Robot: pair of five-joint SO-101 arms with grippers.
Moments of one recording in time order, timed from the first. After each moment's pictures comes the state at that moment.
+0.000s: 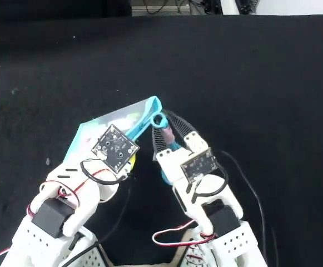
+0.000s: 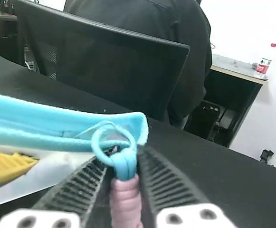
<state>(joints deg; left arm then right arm) 25.7 -79.3 64.2 54.8 -14.9 -25.1 -97.4 93.6 15.7 12.3</state>
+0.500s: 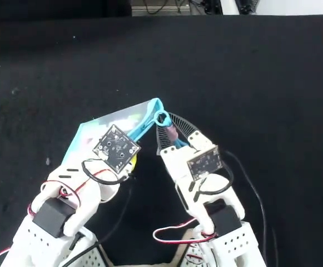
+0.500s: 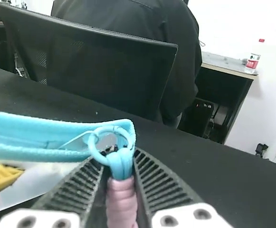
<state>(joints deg) 25.7 -79.3 64.3 54.8 -14.9 -22.9 -97.7 93.6 15.4 9.9</state>
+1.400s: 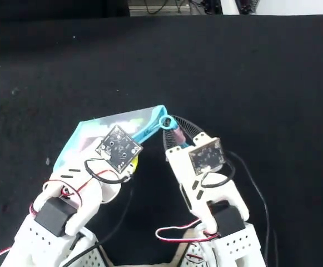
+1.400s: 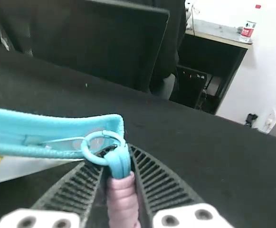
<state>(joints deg) 25.8 -79.1 64.8 55.2 -14.8 -19.5 -98.2 90.0 26.6 12.2</state>
